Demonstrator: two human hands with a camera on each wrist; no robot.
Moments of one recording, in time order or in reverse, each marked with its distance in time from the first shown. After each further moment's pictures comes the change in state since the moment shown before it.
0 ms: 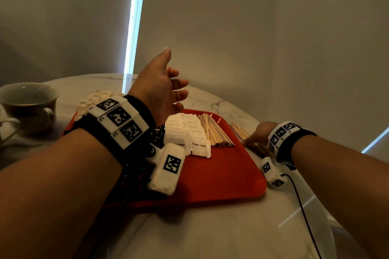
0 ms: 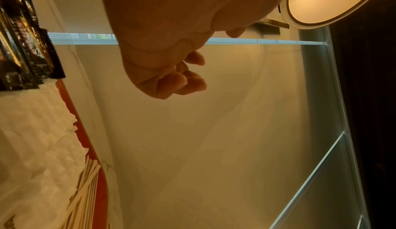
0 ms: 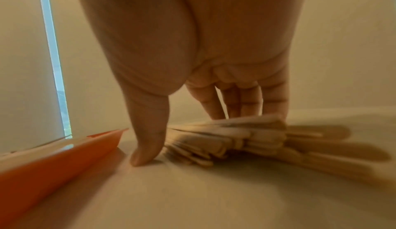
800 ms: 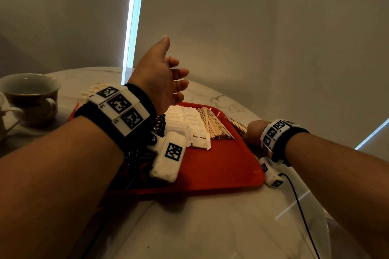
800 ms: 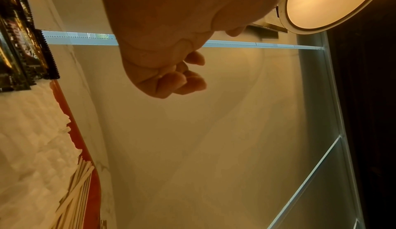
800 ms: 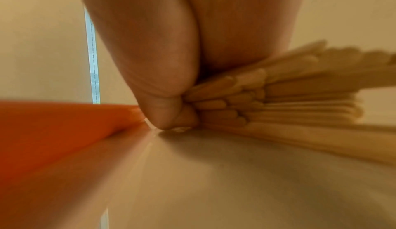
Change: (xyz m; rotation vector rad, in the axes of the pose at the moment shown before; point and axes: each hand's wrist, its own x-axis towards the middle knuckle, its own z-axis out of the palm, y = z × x) left_hand -0.004 0.004 -0.001 -0.037 -0.003 0.006; right_hand -0.014 -0.016 0.017 -0.307 0.057 -0.107
